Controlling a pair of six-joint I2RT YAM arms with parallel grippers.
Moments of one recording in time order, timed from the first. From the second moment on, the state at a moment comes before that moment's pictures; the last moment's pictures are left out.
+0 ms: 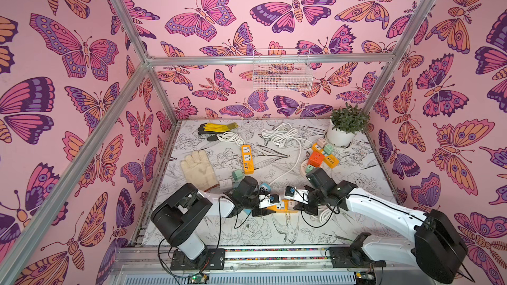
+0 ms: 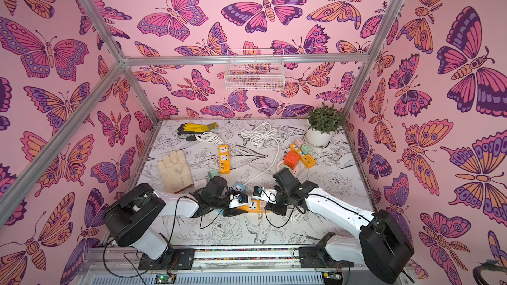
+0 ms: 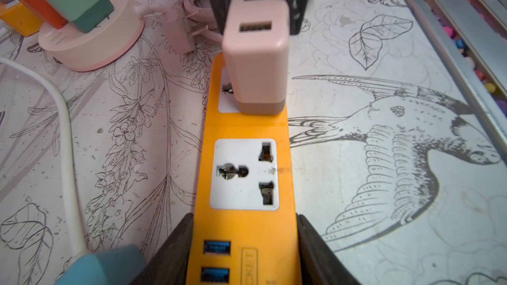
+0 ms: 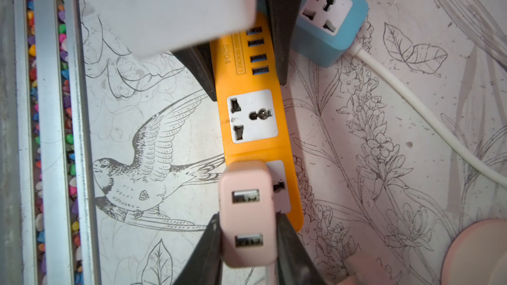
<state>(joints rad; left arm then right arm) -0.72 1.62 0.49 0.36 0.57 0.70 0.71 1.24 0.68 -0.53 -0.40 -0.64</state>
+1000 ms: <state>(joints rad) -0.71 1.61 0.49 0.31 0.61 0.71 0.88 1.19 0.65 -0.47 -0.25 -0.63</state>
